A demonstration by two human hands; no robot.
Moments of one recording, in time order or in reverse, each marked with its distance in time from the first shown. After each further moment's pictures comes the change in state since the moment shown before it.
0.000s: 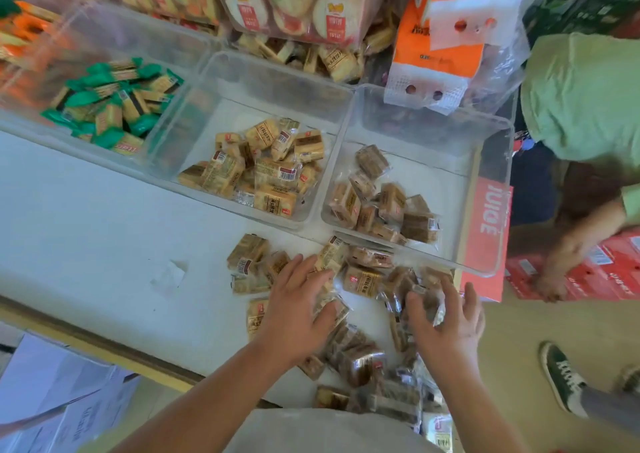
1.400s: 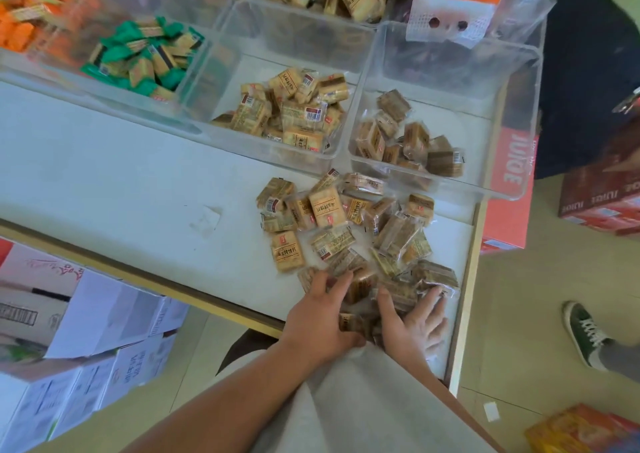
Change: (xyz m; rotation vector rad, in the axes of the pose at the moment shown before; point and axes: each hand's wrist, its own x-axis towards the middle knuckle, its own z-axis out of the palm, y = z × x) left_hand -0.110 0.004 0.020 0.153 -0.367 -0.162; right_hand -0.123 0.018 0.090 0.140 -0.089 0.430
